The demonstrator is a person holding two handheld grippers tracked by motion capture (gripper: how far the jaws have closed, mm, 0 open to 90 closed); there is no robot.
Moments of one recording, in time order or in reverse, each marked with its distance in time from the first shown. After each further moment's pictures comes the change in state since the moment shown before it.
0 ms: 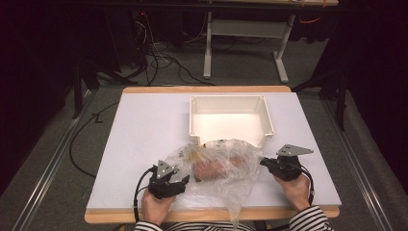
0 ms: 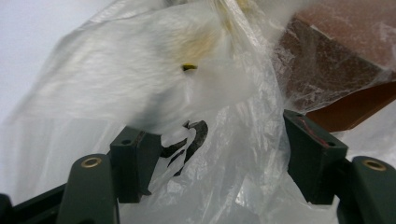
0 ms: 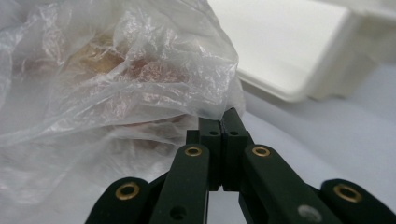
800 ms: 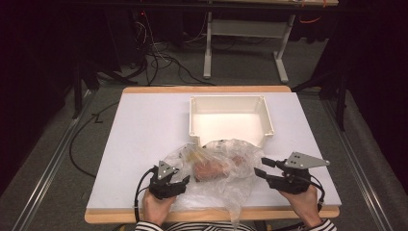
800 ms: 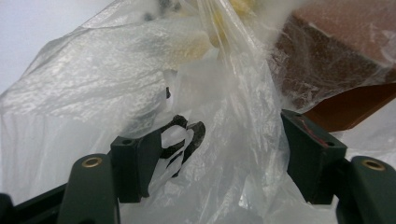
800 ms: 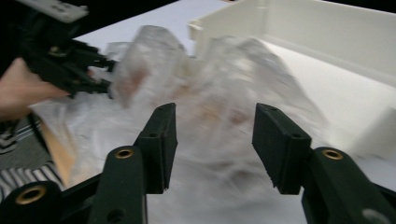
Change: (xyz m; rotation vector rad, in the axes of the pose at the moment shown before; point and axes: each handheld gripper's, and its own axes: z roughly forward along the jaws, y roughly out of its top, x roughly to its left) left arm -0.002 0.000 0.001 -0.001 0.010 0.015; right arm 0.054 0.021 -0.054 -0.132 0.117 -0.110
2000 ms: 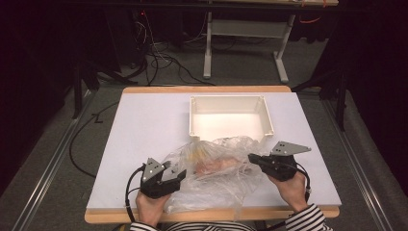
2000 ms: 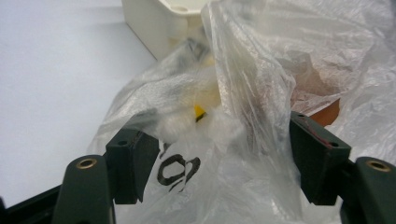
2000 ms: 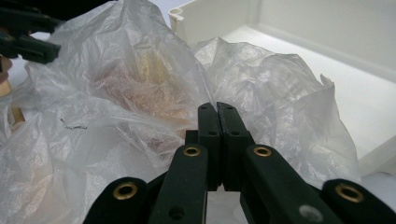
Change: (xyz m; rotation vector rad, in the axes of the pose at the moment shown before) left arm 0.005 0.017 -0.042 -0.180 -0.047 -0.035; right arm -0.018 0.010 0.037 0.056 -0.020 0.007
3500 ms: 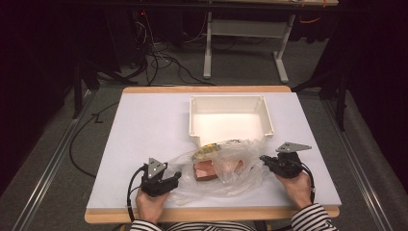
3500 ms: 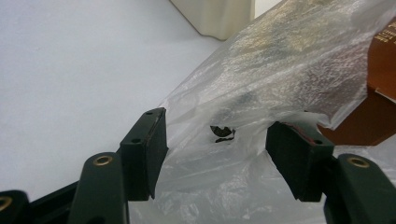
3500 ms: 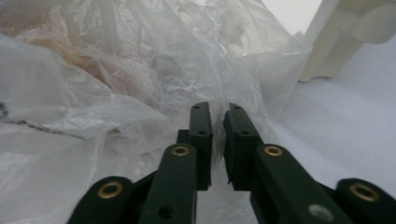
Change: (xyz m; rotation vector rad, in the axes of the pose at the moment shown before) left arm 0.010 -0.015 0.021 0.106 0.113 0.007; right arm -0.045 -0.041 0.014 0.160 -0.137 0.135
